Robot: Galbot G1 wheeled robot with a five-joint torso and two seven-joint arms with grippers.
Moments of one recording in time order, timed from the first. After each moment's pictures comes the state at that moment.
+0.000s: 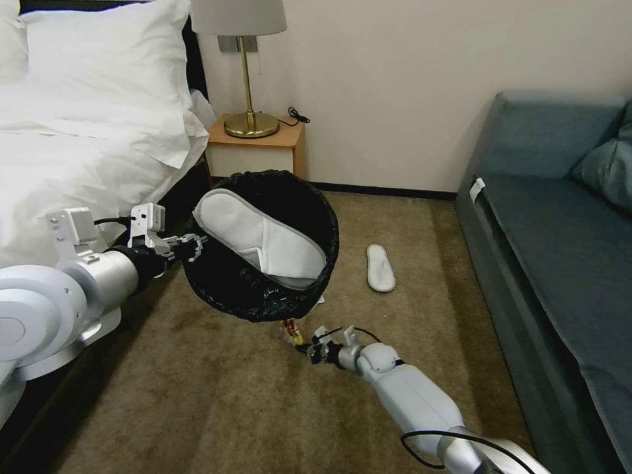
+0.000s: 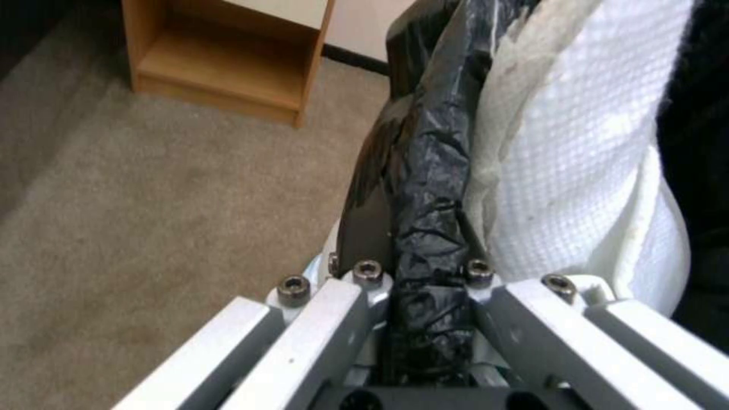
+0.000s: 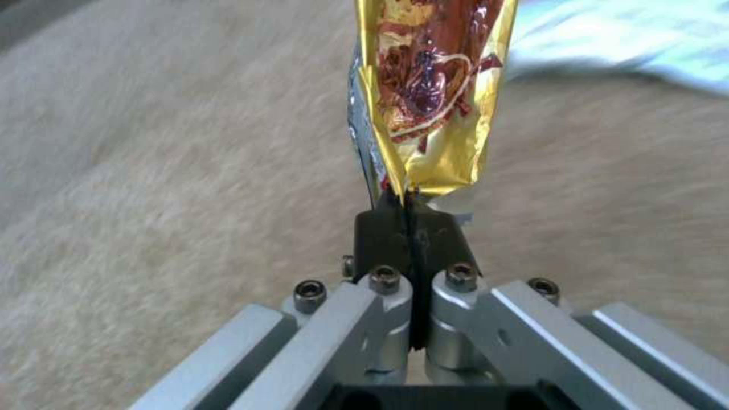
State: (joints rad) left arm 1.02 -0.68 -0.64 -2.33 -1.76 0.74 -0.74; right arm -0.69 1.39 -0.05 0.84 0.32 -0.14 -0.53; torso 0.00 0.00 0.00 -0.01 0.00
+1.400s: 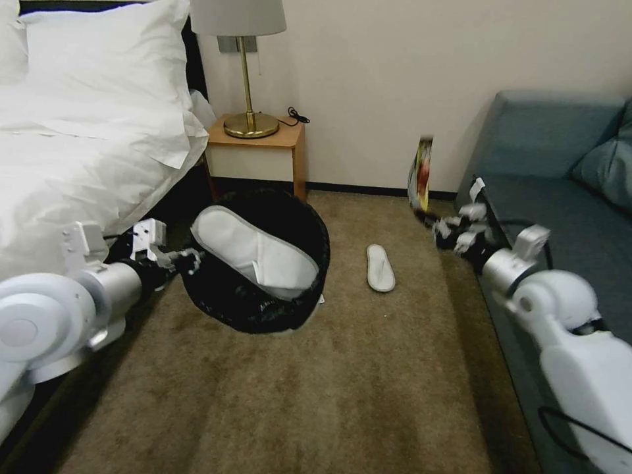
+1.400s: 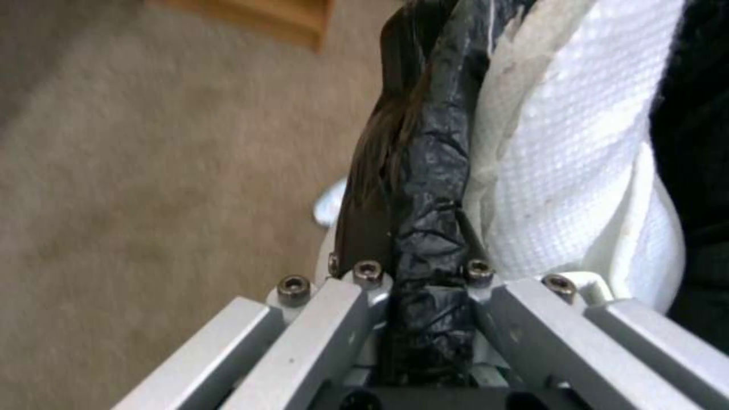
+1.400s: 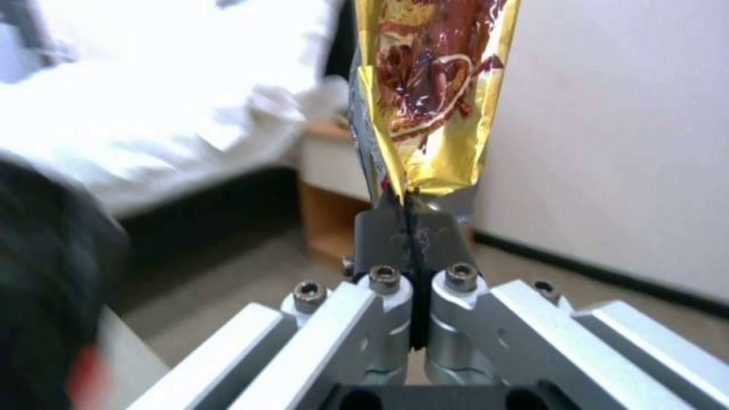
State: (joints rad) left arm 1.08 -0.68 -0.56 -2.33 -1.79 0.74 -0.83; right arm -0.89 0.88 0.50 1.94 0.83 -0.41 -0.31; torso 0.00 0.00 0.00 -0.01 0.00
